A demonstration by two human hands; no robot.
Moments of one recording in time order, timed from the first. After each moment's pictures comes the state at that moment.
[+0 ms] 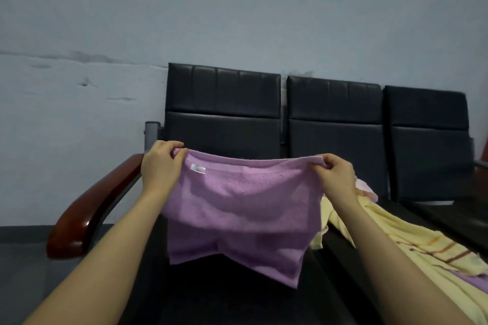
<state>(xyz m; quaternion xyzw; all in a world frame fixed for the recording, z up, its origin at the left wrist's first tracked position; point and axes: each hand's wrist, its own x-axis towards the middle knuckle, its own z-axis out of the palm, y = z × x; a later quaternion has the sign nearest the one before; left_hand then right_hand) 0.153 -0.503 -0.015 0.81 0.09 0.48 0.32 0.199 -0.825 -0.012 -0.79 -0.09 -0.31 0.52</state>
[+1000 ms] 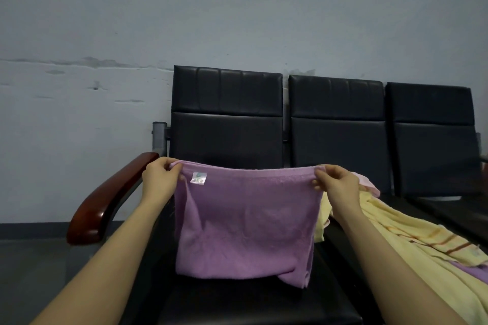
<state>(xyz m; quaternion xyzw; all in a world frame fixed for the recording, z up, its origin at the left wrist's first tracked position) 0.125 -0.500 -0.038 0.77 0.13 0.39 0.49 0.178 -0.838 -0.039 -0.69 -0.05 -0.24 0.68</state>
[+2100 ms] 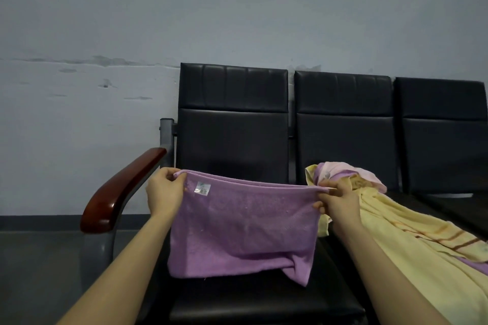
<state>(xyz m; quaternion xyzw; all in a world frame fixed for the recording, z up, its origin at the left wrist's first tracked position) 0.102 -0.520 -0.066 0.73 0.20 0.42 0.50 0.167 -0.840 -0.079 -0.68 -0.03 -0.17 0.72</state>
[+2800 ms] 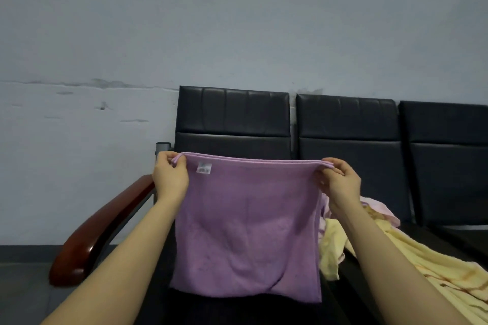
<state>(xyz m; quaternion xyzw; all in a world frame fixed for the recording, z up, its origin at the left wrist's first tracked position) 0.164 -0.525 0.014 0.67 0.16 0.49 0.54 0.247 -0.815 0.006 -0.57 -0.06 -0.23 0.79</state>
